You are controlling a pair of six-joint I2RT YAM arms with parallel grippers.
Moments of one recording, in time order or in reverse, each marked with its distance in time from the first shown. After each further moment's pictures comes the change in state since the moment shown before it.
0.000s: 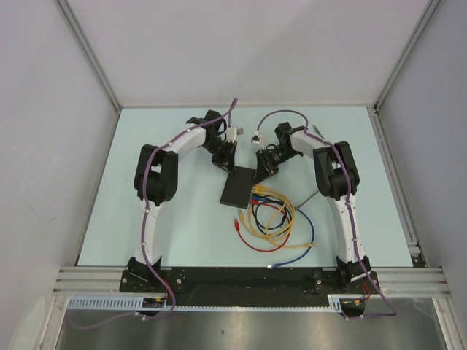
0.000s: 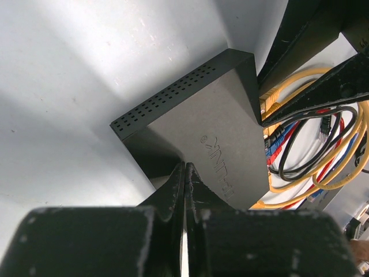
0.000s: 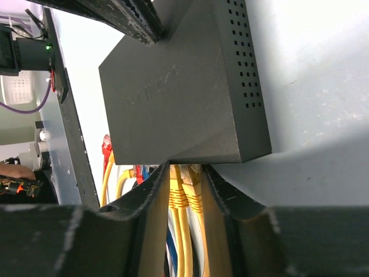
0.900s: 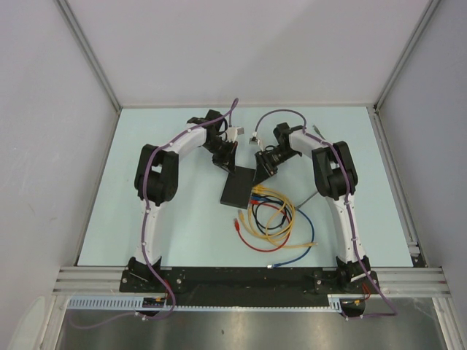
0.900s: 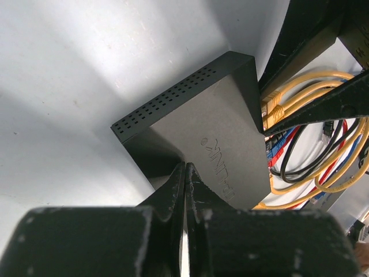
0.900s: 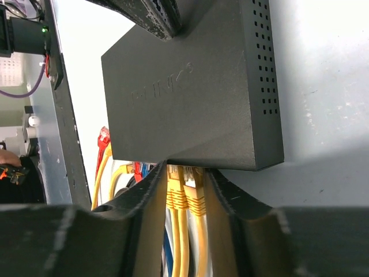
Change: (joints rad) left arm -0.005 0.001 0.008 -0.001 -0.014 0.000; right arm 0.009 0.013 0.026 -0.061 -0.014 -0.111
